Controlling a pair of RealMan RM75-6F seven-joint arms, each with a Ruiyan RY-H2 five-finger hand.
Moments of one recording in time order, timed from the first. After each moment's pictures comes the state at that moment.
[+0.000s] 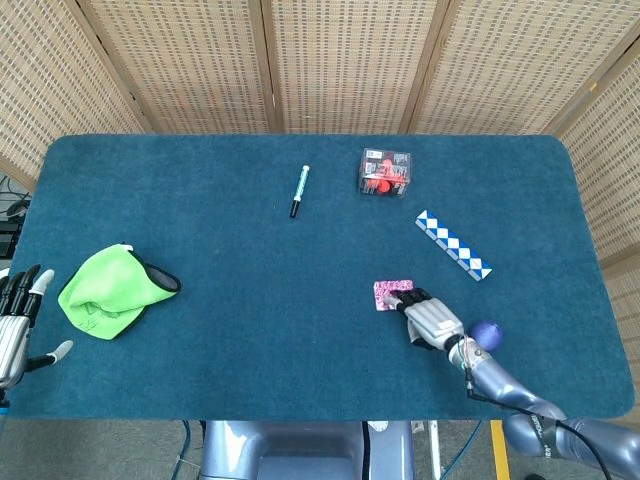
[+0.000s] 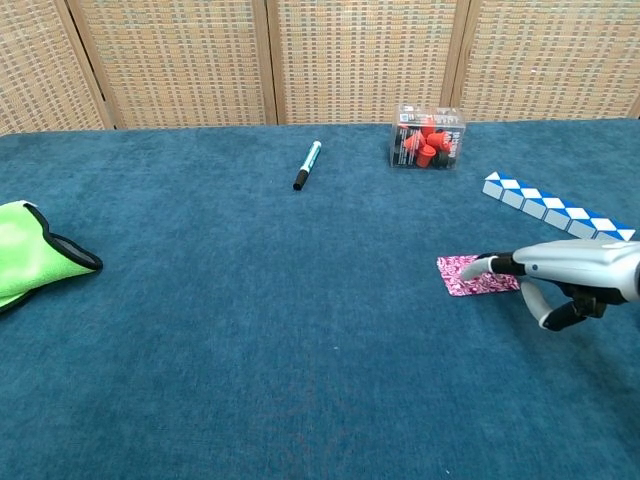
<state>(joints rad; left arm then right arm) -0.09 -1.14 -0.05 -1.61 1.46 1.48 0.12 0.66 -1.41 0.04 -1.44 -1.29 0.70 -0.06</state>
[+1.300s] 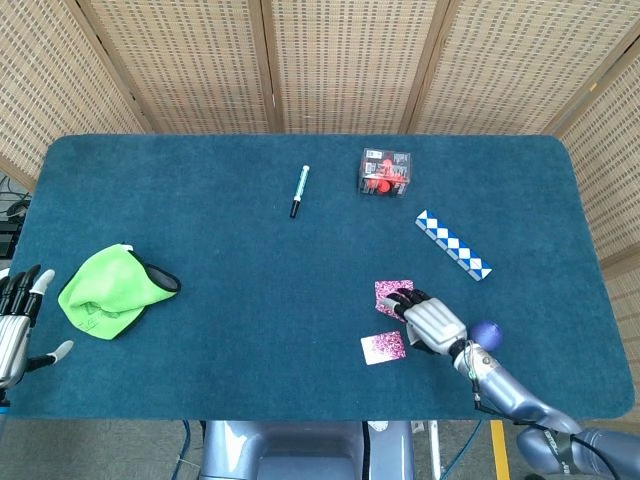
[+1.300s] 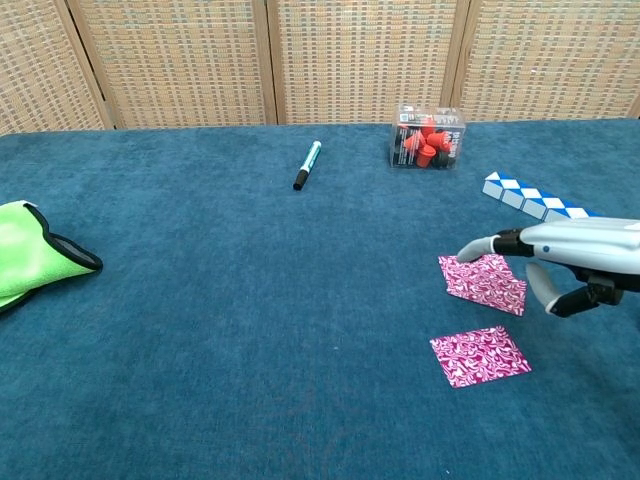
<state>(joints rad) -0.09 -1.13 -0.05 -1.62 1.45 1.47 0.12 0.64 -1.36 0.01 -1.51 -1.40 0.80 -0.02</state>
